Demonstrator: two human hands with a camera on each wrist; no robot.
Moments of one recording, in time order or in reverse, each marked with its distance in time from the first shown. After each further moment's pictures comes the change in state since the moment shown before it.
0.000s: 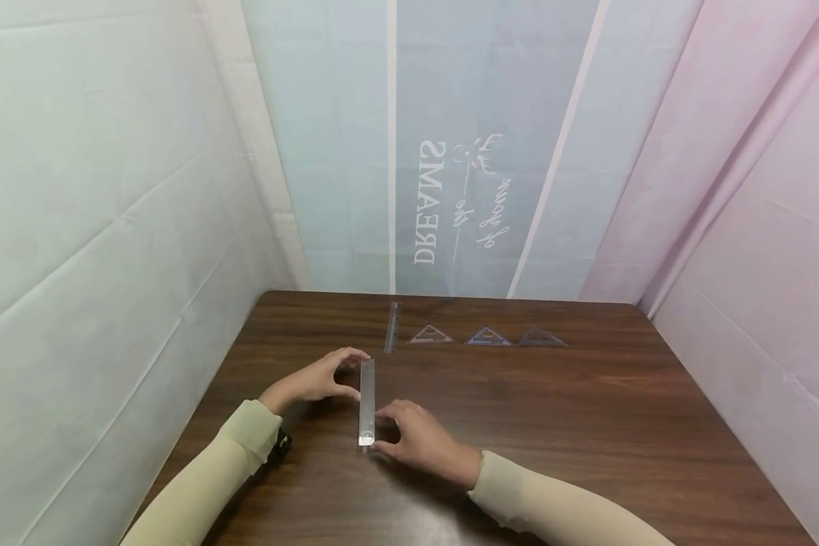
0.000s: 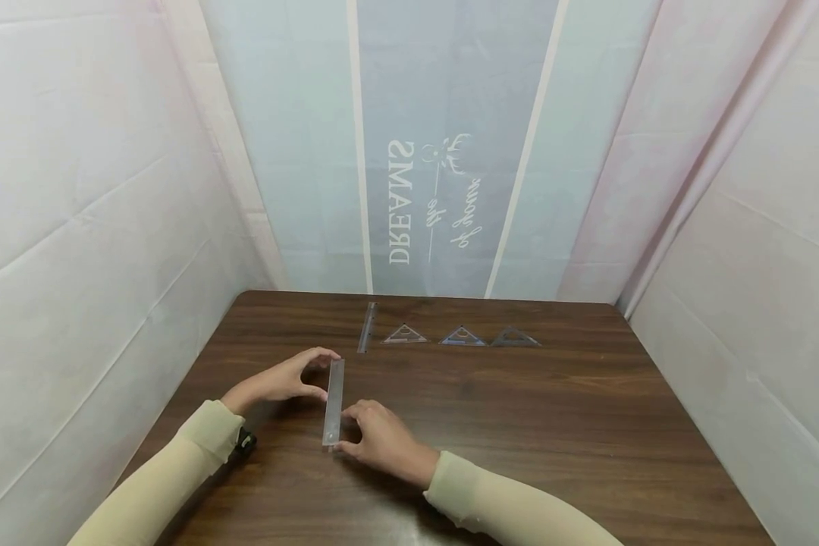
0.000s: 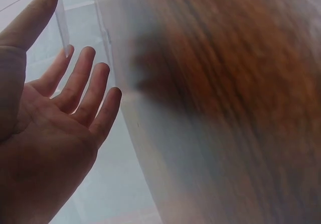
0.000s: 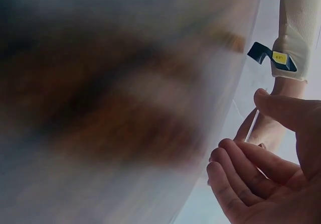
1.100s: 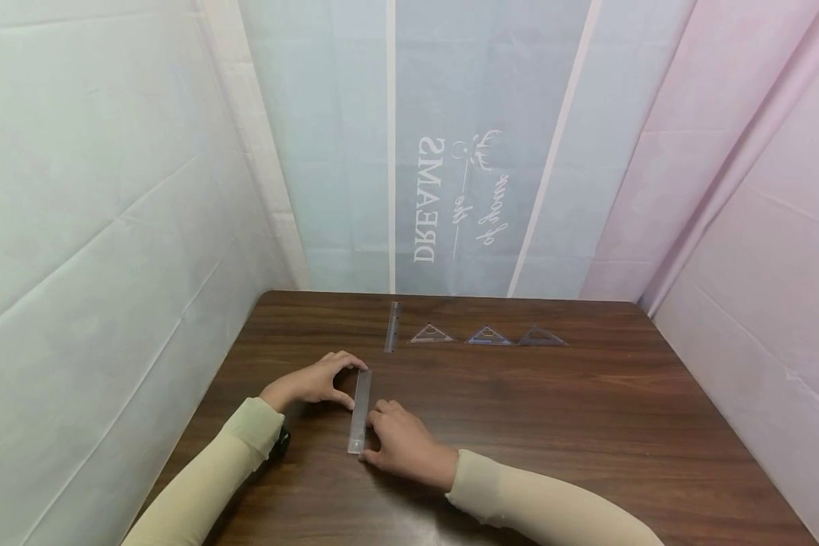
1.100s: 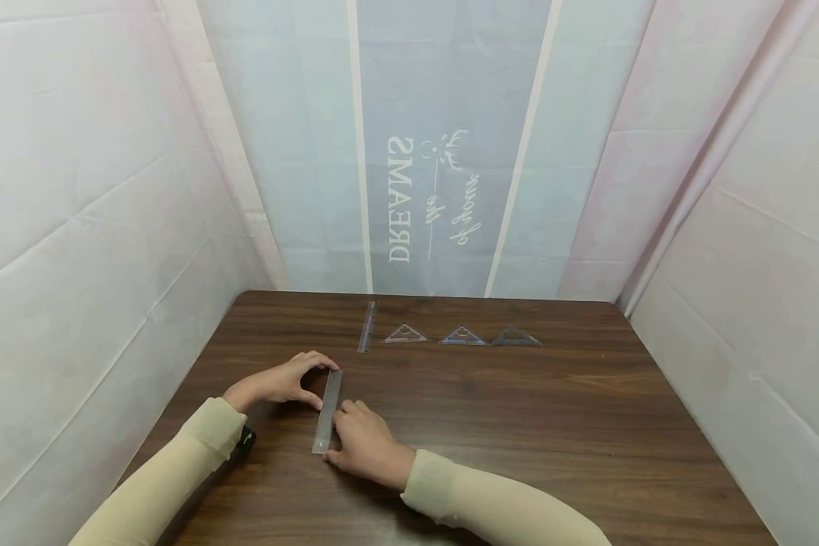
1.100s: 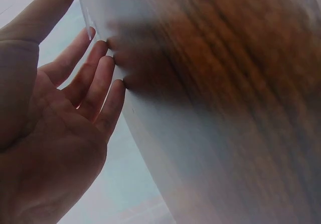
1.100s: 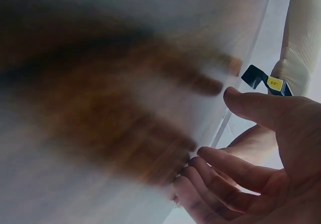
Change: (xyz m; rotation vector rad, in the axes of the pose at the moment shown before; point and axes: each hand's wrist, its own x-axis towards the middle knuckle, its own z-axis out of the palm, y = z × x) left_hand -0.004 -0.007 0.007 0.209 -0.073 -0.044; right_hand 0.006 -0.018 0.028 -0.289 -0.034 -0.017
